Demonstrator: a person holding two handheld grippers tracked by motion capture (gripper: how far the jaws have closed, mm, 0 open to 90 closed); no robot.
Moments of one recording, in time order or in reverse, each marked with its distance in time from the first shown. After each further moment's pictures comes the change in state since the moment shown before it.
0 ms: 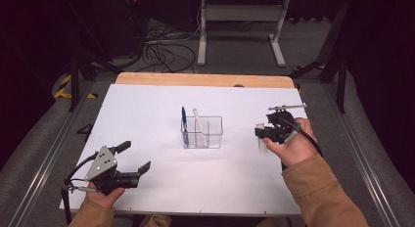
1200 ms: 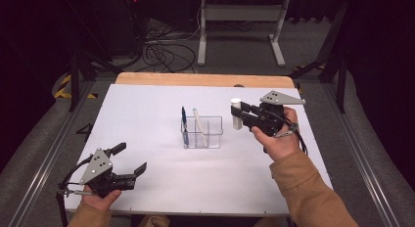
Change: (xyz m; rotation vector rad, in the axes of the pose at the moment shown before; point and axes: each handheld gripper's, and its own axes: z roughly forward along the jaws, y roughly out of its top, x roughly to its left) left arm 0.000 -0.003 -0.009 -0.008 0.029 -0.005; right arm 0.026 0.025 -0.003 -0.469 0.397 -0.253
